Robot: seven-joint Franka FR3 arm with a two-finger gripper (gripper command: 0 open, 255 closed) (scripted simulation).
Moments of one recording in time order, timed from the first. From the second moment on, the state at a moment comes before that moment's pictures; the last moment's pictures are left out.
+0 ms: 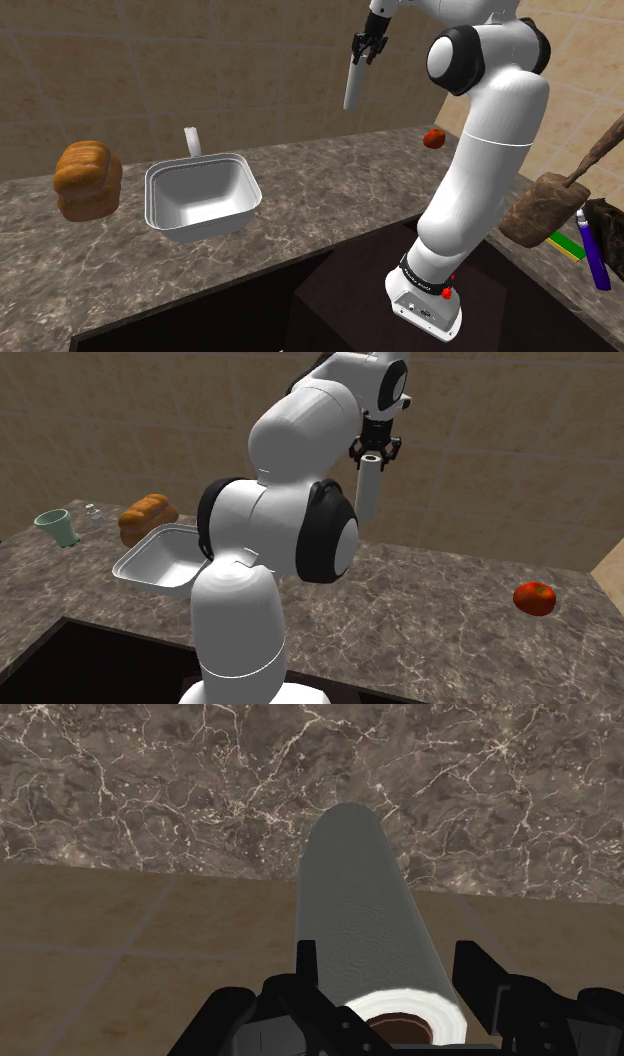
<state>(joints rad) -0.24 0.19 -0.44 -1.33 0.15 1.70 -0.34</state>
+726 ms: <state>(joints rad) -0.30 0.24 -0.46 -1.16 0.18 1.56 -0.39</state>
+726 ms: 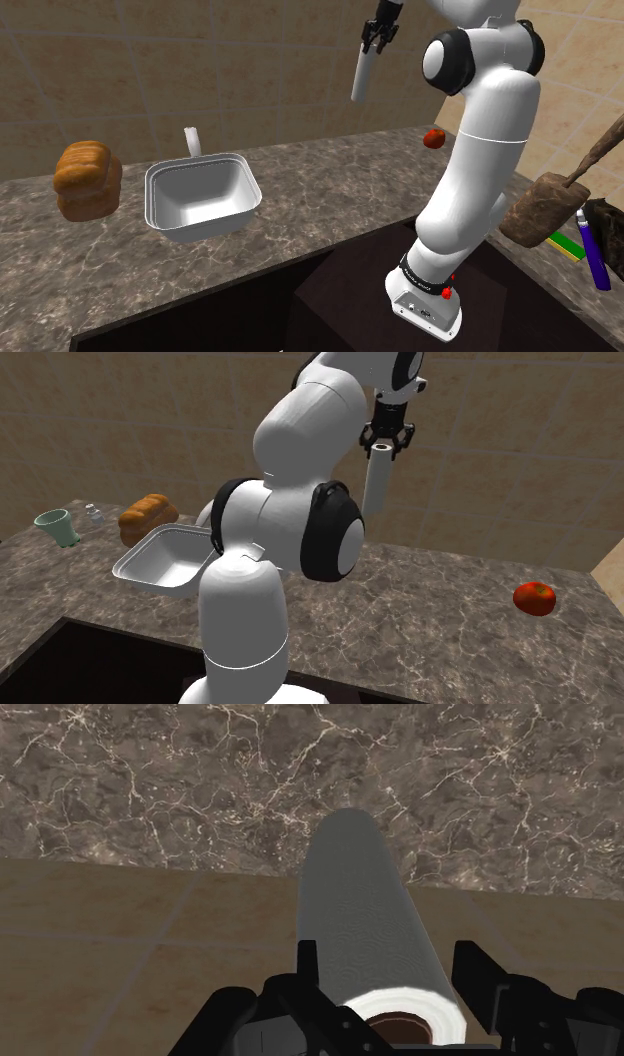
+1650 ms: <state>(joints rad) -0.49 0.20 -0.57 -1.31 0.24 1.64 -0.70</state>
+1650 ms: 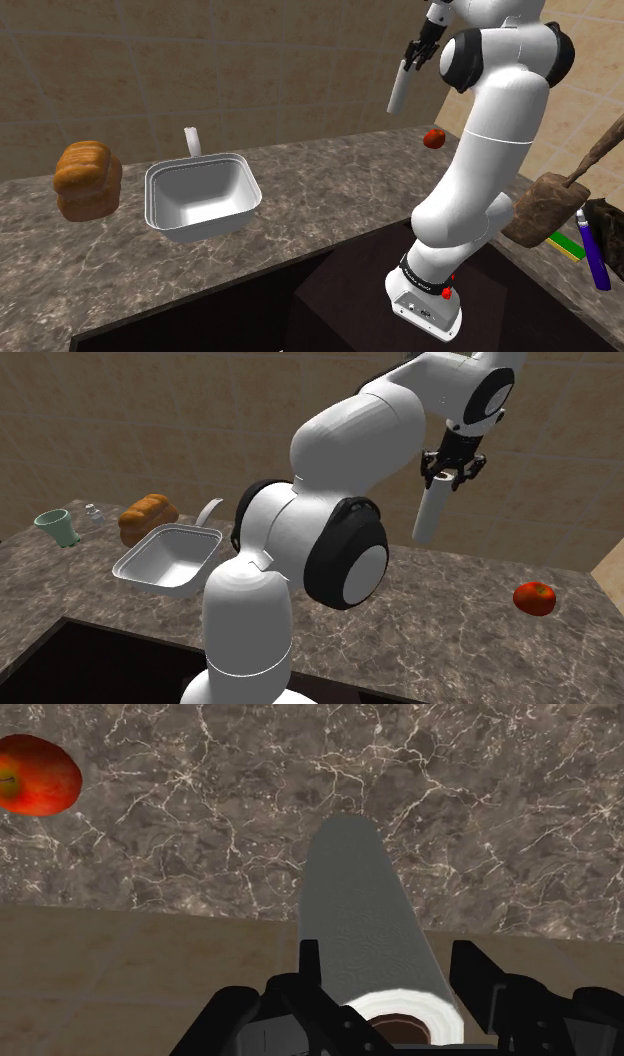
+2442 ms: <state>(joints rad) -0.74 0.38 -0.63 -1.18 0.39 1.60 -0.98</state>
